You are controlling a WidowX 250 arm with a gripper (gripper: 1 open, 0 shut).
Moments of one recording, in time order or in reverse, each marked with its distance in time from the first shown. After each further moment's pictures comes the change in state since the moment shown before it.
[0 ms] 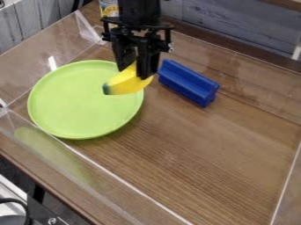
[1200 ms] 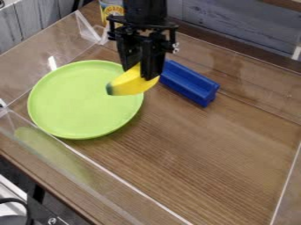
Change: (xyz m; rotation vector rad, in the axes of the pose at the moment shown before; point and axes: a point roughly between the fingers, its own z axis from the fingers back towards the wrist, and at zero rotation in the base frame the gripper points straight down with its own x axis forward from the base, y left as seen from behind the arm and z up) arm -0.004 -0.011 0.001 -0.009 0.006 -0.066
